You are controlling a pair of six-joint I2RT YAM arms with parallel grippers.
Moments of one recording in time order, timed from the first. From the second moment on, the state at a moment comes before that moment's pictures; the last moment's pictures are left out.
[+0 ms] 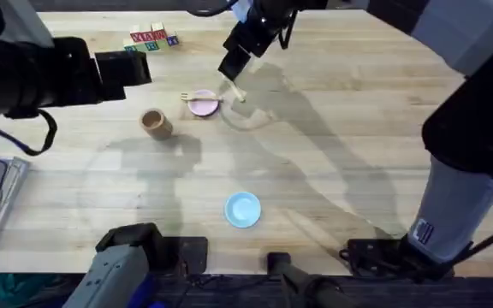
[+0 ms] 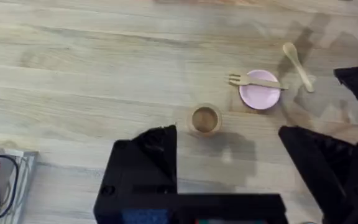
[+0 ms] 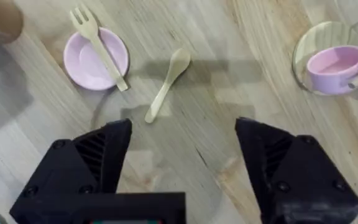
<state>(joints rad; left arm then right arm) 0.17 0.90 1.16 -1.05 0.04 0.03 0.59 2.12 1.99 -0.96 -0.10 -0.39</state>
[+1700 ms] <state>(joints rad) 0.17 0.90 1.16 -1.05 0.04 0.03 0.62 2.31 1.99 -0.79 -0.02 -0.02</state>
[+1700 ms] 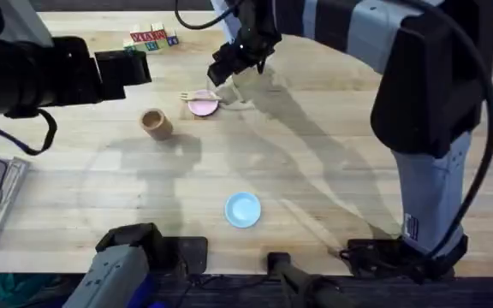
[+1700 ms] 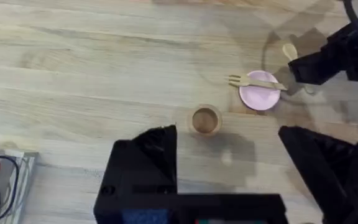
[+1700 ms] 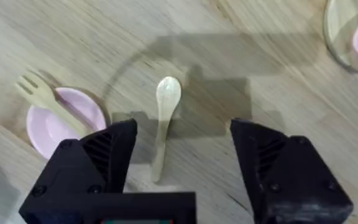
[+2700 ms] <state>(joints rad) 0.17 0.90 1.16 -1.05 0.04 0.03 0.65 2.36 1.99 -0.79 0.00 0.01</state>
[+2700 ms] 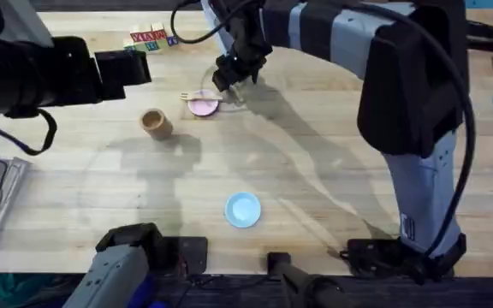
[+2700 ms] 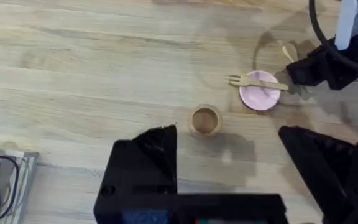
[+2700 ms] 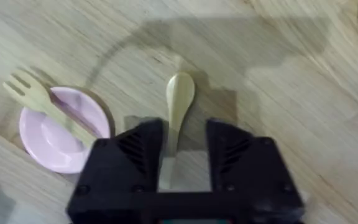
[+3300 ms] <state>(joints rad) 0.17 0.90 1.16 -1.05 0.04 0.03 0.65 2.36 2.00 -0.79 0.05 0.02</state>
